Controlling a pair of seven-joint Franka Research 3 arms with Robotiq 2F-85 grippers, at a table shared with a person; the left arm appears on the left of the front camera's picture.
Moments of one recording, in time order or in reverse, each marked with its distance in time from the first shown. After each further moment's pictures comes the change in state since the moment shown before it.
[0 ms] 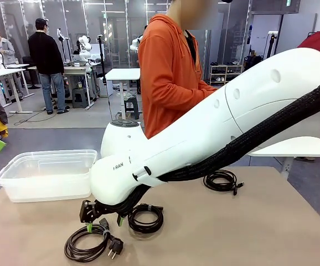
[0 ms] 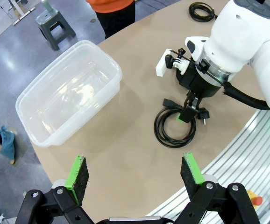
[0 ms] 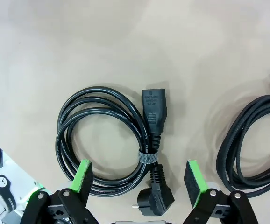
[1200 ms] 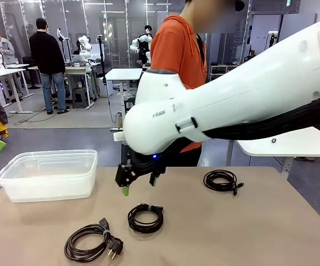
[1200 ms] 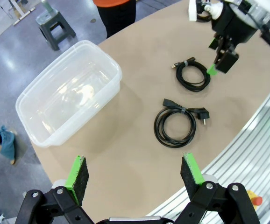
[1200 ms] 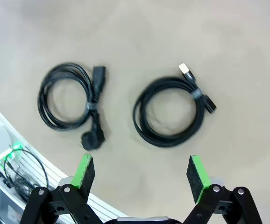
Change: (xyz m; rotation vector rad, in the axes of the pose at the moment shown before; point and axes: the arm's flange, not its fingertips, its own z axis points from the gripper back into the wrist) left arm 0.000 0.000 0.000 0.000 0.000 0.000; right arm -0.009 -0.071 0.134 -0.097 -0.048 0.191
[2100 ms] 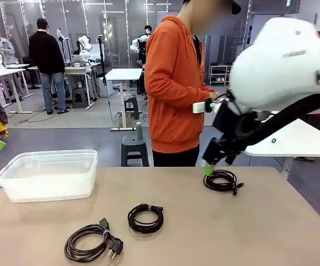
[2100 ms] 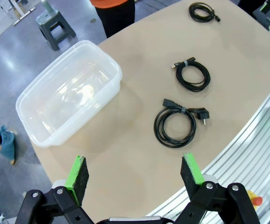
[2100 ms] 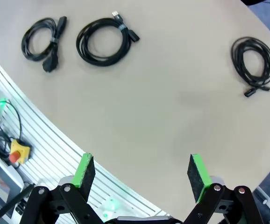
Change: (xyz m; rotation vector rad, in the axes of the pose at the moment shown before) left arm 0.000 0.000 0.000 0.000 0.000 0.000; right arm -0.140 -0.145 0.136 0.002 -0.083 0.064
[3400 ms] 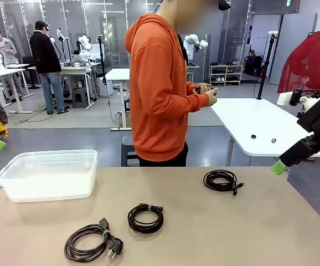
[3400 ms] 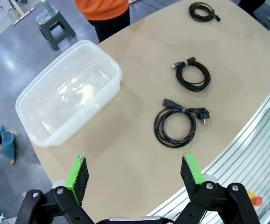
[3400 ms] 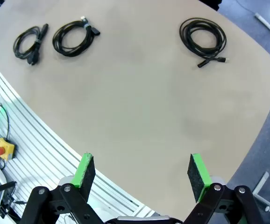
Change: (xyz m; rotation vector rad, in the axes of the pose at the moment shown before) left arm 0.000 0.000 0.000 0.000 0.000 0.000; right arm -0.130 -0.088 0.055 -0.022 -0.211 -0.039
